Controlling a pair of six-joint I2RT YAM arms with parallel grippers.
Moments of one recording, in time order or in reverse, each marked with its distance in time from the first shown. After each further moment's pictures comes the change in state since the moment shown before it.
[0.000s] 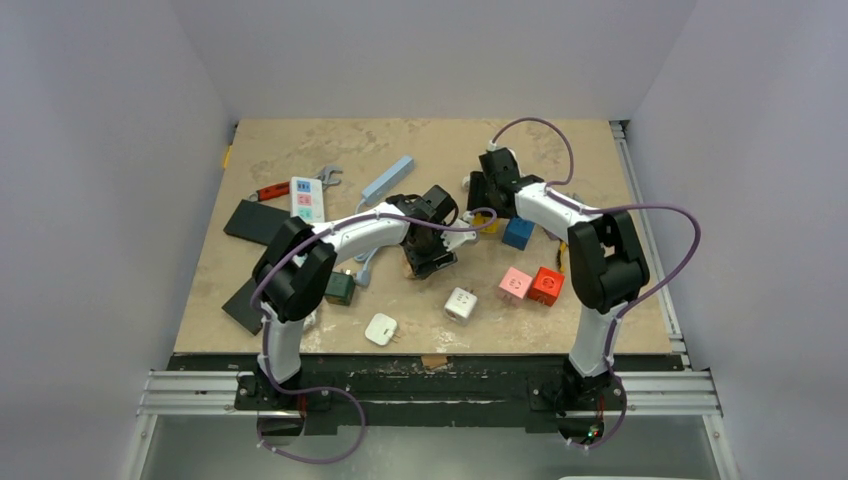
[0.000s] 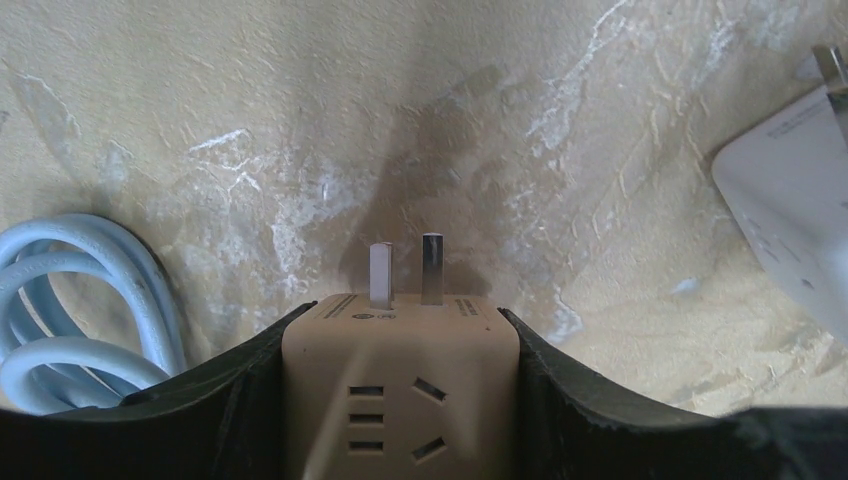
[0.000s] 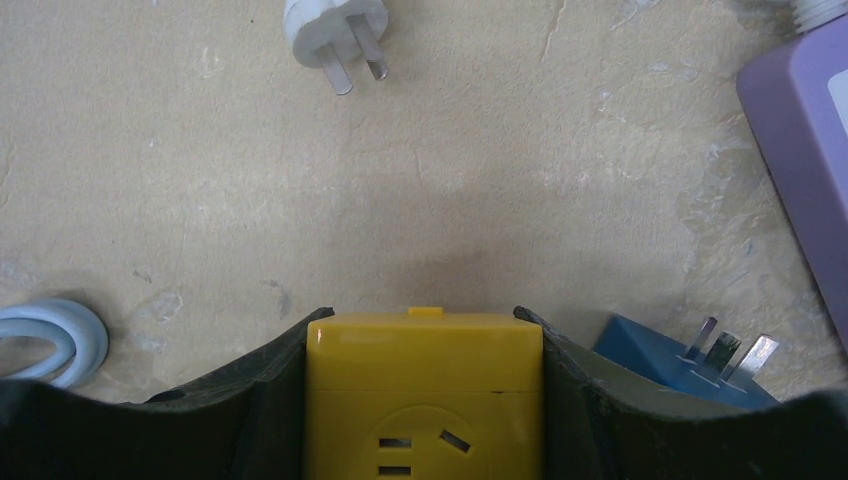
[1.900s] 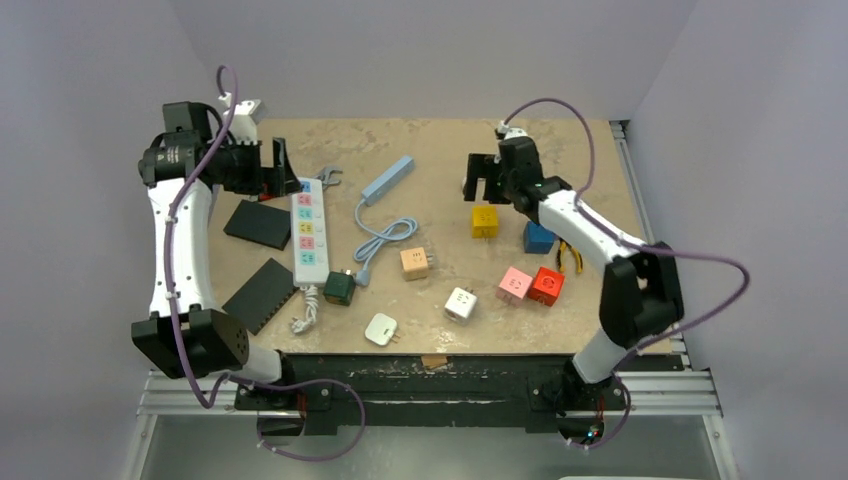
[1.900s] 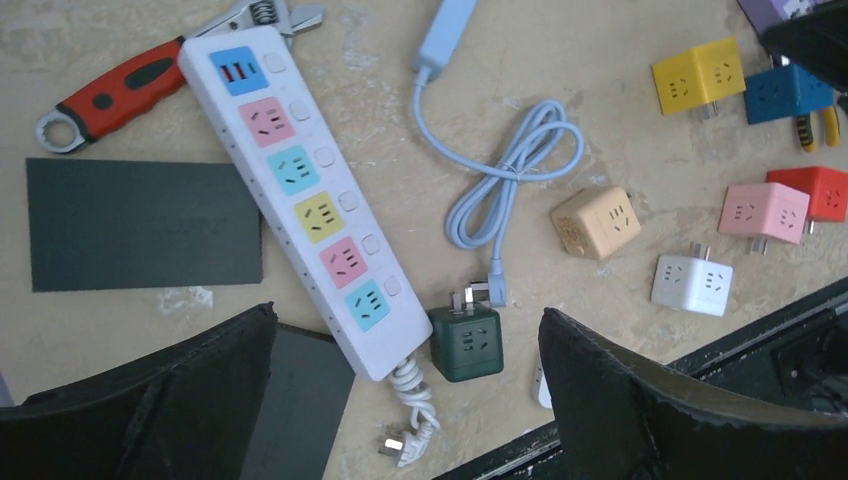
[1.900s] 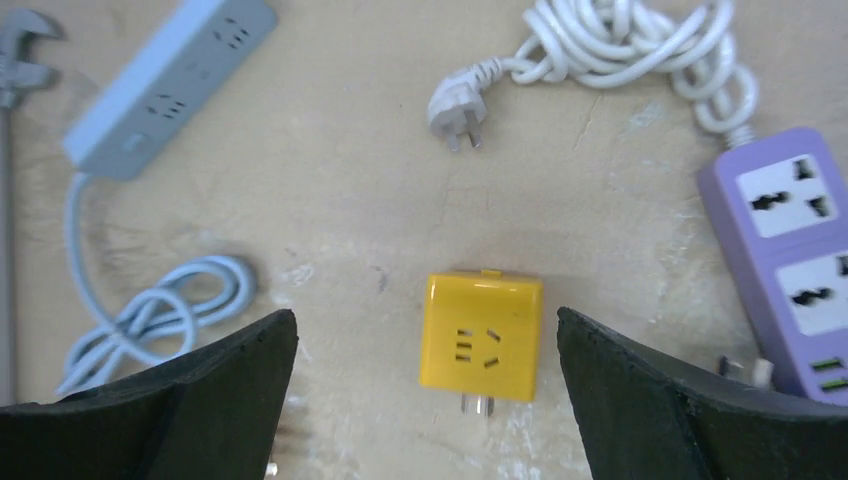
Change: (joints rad) left arm 0.948 -0.524 0.214 -0.373 0.445 -0.239; right arm -0.006 -0.161 -0.030 0.043 -0.080 -0.070
